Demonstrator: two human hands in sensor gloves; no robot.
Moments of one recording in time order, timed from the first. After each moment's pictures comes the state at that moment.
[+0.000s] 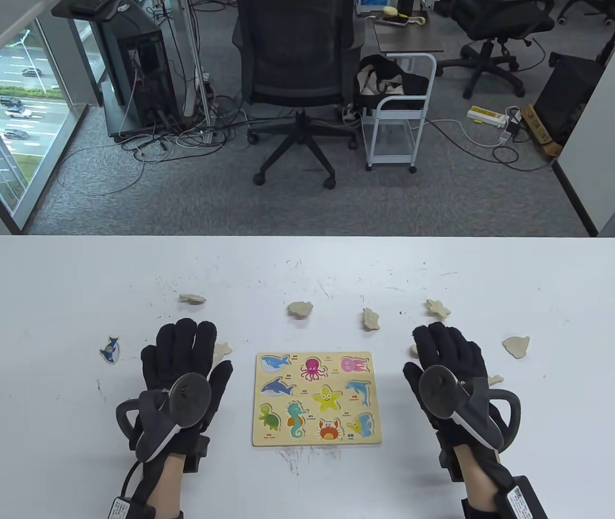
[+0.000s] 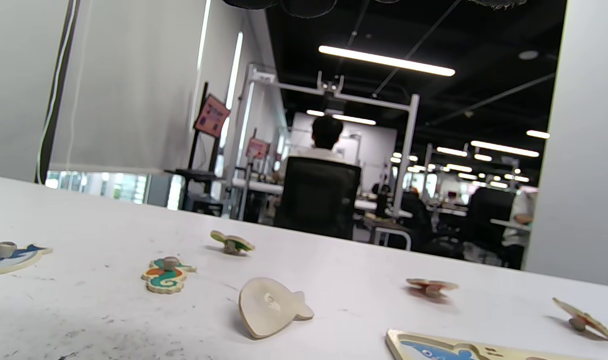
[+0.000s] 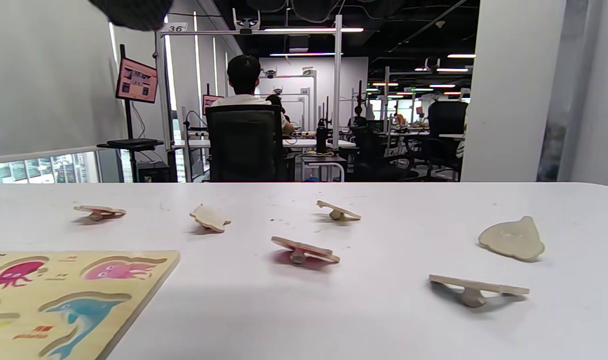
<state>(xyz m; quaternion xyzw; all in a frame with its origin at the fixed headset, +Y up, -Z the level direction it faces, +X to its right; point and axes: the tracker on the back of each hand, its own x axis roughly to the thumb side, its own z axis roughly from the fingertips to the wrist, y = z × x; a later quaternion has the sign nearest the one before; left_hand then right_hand) -0.221 -0.679 -0.300 0.14 0.02 0.09 0.99 0.200 -0.671 -0.310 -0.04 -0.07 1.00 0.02</state>
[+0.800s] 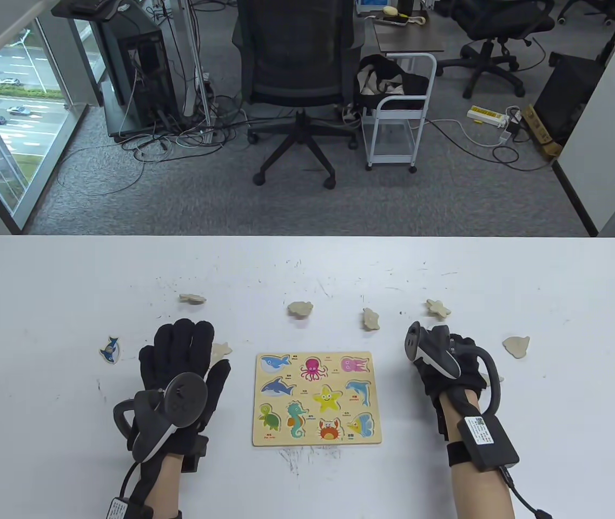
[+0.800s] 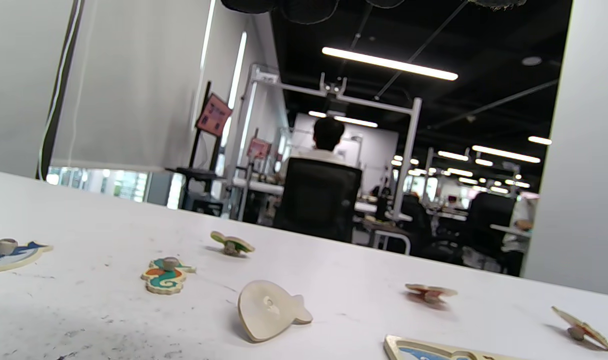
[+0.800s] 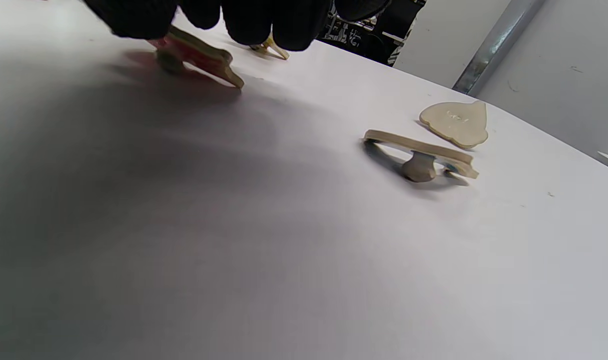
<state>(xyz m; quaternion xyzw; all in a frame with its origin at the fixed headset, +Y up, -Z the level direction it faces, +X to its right) -0.221 -0.677 -0.299 0.13 0.02 0.10 0.99 0.207 -0.761 -0.418 -0.15 0.15 0.97 -0.13</state>
